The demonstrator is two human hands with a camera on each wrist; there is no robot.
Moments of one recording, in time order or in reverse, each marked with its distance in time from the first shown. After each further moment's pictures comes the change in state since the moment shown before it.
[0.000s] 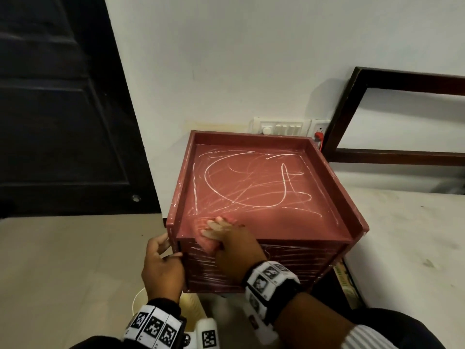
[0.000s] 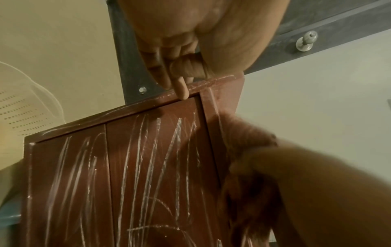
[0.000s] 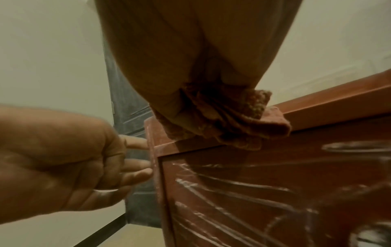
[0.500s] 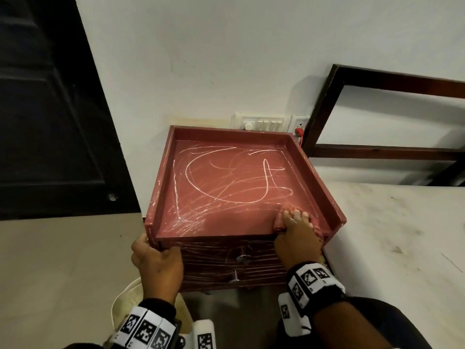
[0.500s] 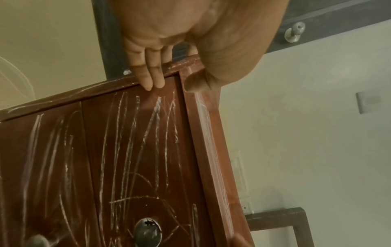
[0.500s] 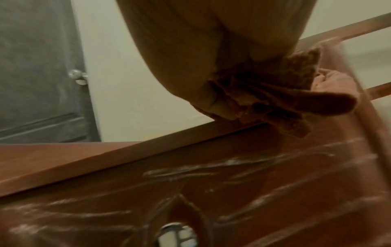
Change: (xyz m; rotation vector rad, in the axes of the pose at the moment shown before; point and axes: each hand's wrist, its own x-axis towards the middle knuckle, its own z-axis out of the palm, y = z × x) left_hand -0.001 -0.001 0.019 -0.041 -0.073 -0.009; right_hand -0.064 0.097 -0.028 -0.076 0.292 0.767
